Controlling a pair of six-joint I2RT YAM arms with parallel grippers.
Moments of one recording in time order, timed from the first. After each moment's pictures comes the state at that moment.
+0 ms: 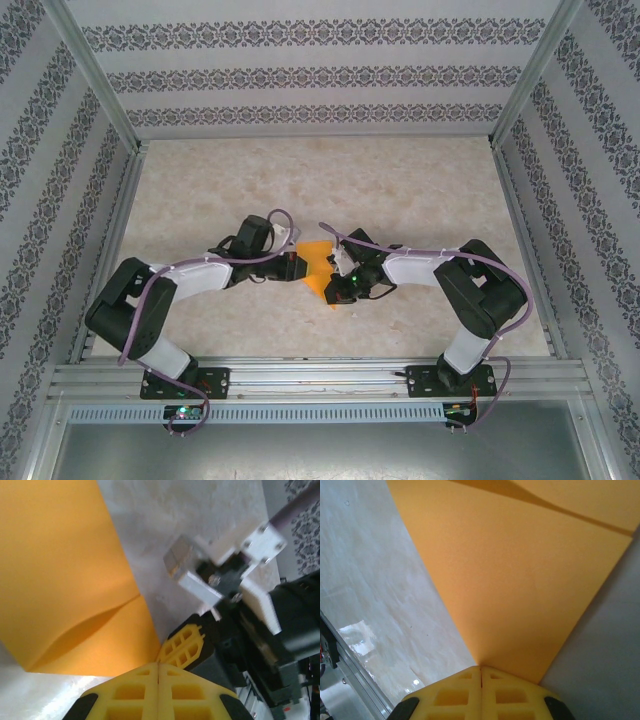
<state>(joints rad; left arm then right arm) -0.50 1.58 0.70 0.05 0.67 -0.51 0.65 1.71 0.78 -0.28 -0.60 0.50</state>
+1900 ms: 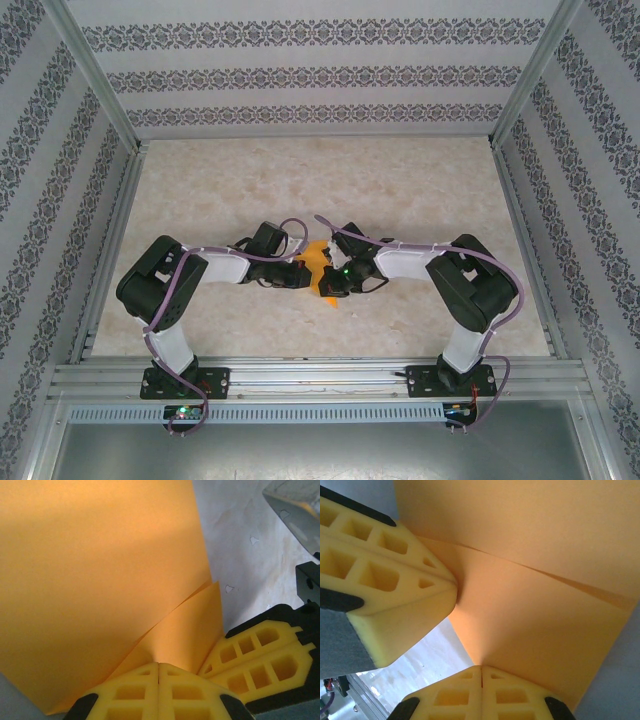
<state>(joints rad) -0.52 1.78 0.77 0.02 0.61 -0.47 0.67 1.77 0.88 -0.30 -0.56 0.60</state>
